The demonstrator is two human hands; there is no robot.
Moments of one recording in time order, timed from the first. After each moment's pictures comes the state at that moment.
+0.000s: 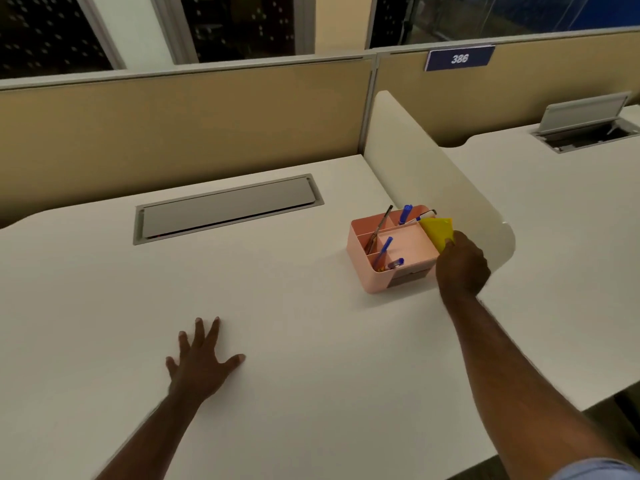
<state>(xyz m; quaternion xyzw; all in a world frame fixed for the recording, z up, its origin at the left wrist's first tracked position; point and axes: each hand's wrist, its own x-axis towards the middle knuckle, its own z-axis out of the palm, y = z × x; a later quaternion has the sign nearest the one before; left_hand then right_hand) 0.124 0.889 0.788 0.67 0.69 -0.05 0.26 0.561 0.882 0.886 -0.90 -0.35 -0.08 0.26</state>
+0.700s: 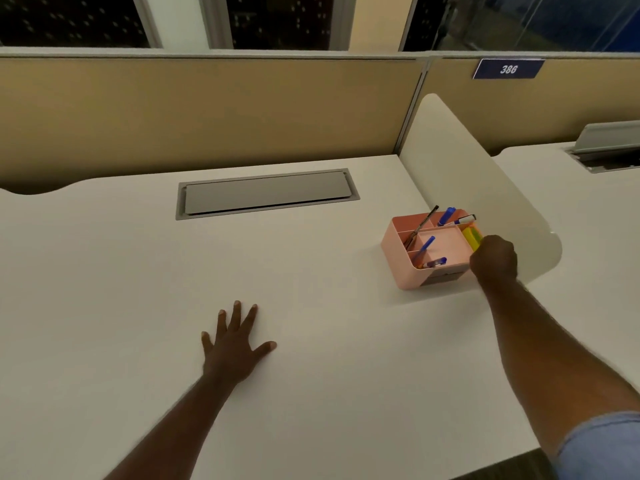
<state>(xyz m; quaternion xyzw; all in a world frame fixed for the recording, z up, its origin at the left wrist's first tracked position) 0.094 0.876 0.782 0.71 0.65 -0.06 0.25 0.549 0.907 0.902 -0.92 -0.35 0.04 0.14</state>
